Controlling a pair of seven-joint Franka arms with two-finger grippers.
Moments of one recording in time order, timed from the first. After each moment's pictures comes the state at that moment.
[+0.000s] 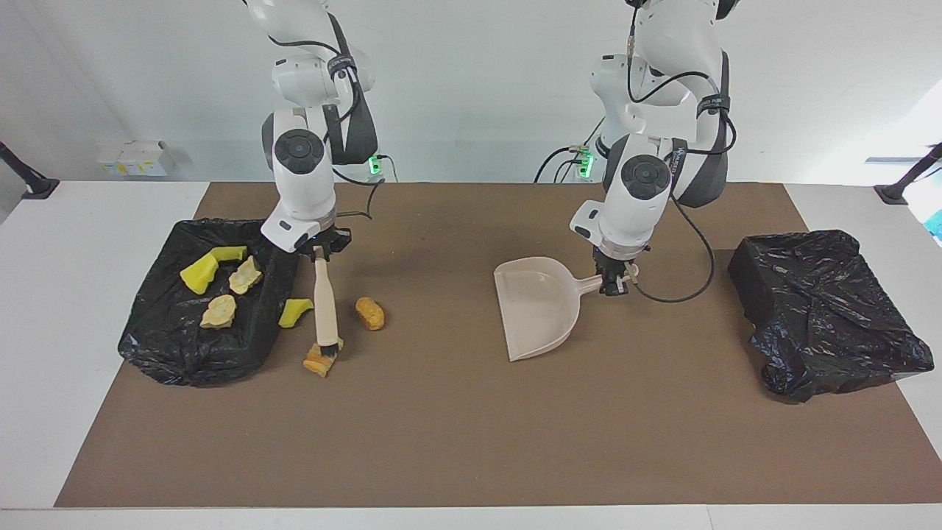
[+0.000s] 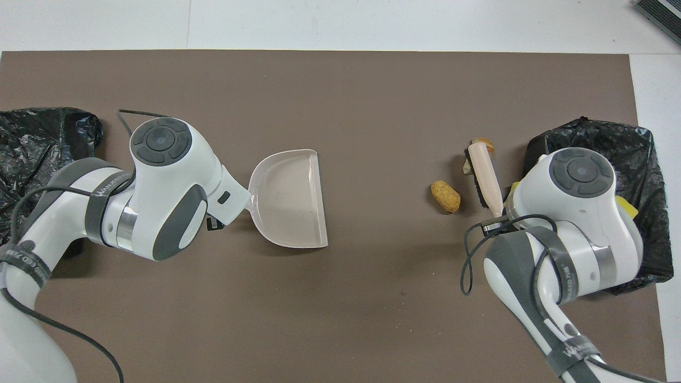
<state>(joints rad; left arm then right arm) -0.33 0.20 -0.06 -1.93 0.06 2.01 1.07 0.20 0.02 -0.02 -2.12 -0.16 1.94 0.06</state>
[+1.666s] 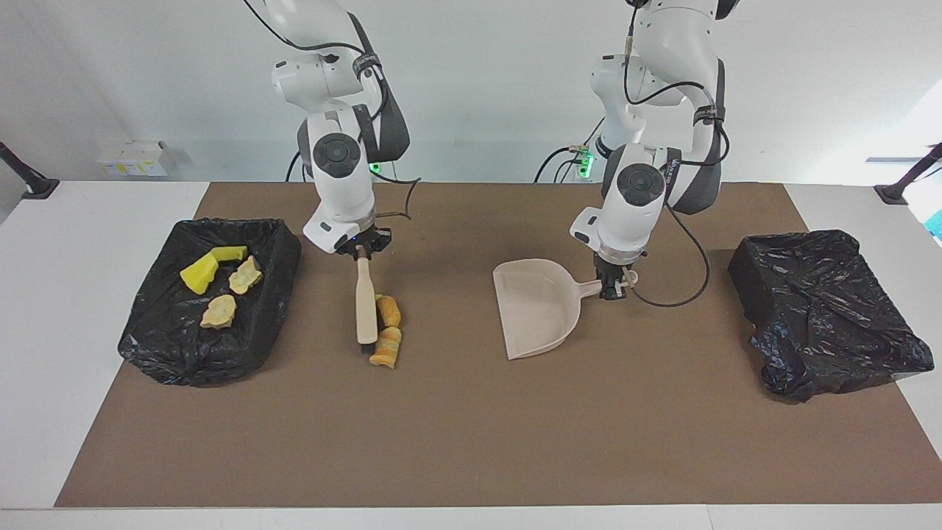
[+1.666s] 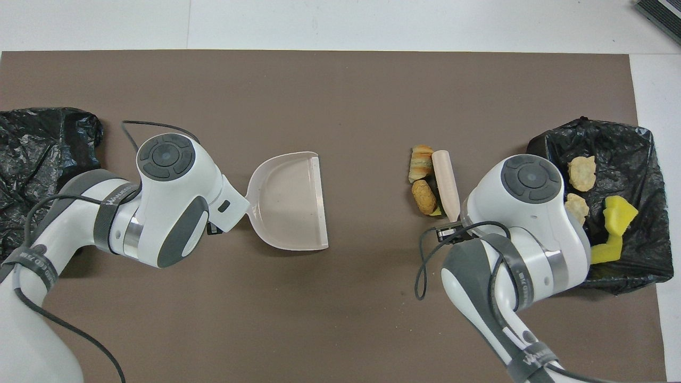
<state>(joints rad) -0.32 0.20 -0.06 -2.01 0.08 2.11 1.08 0.34 0.05 -0.02 -2.10 0.00 1.95 0.19</state>
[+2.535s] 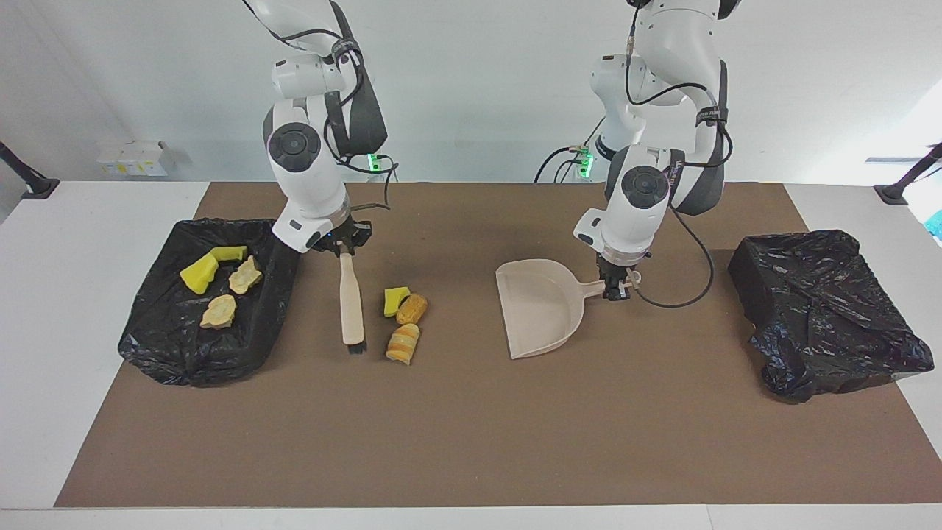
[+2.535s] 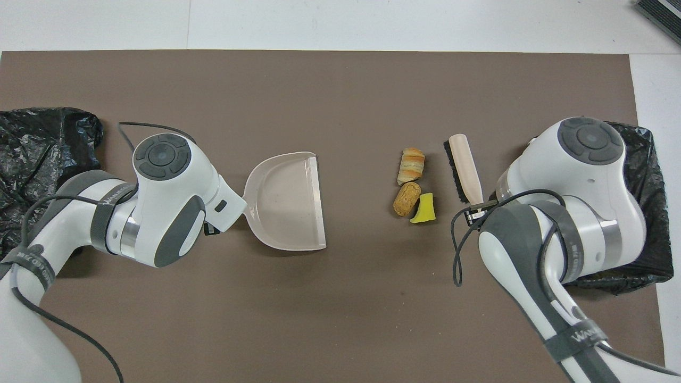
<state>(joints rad) -0.31 0.20 -0.06 -2.01 0.08 2.11 1.08 0.24 0.07 -0.04 -2.00 -0.01 1.87 0.03</state>
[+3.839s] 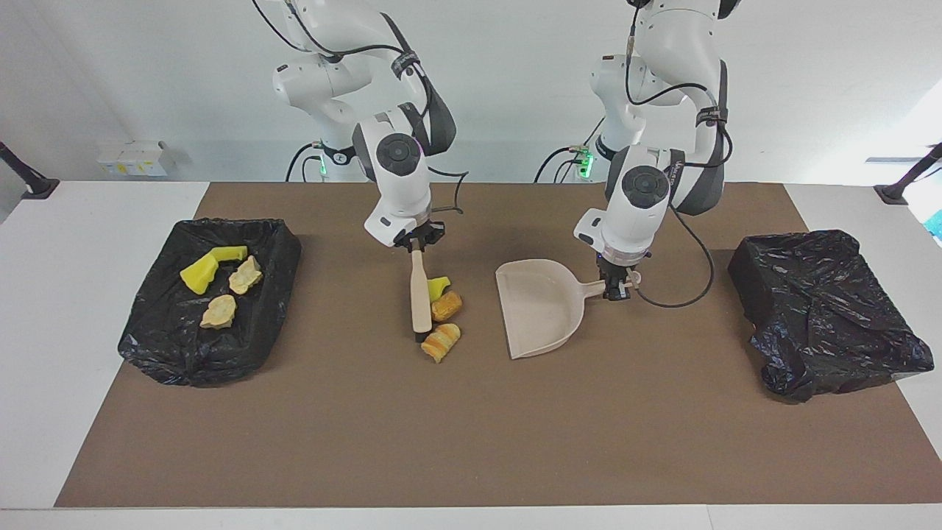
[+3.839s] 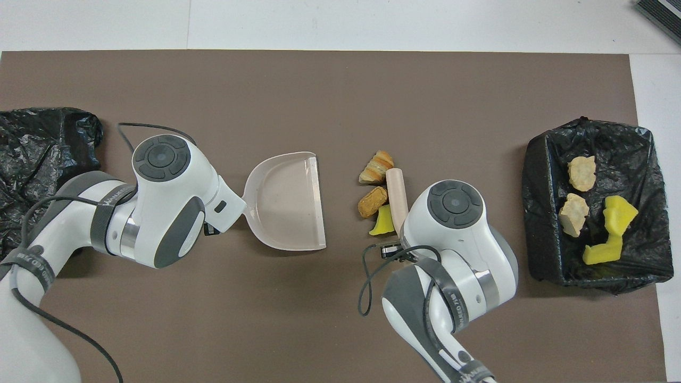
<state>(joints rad) -0.31 0.19 -0.06 -2.02 0.08 2.12 1.08 0.52 0.12 -0.02 -2.11 0.11 2.05 0.37</state>
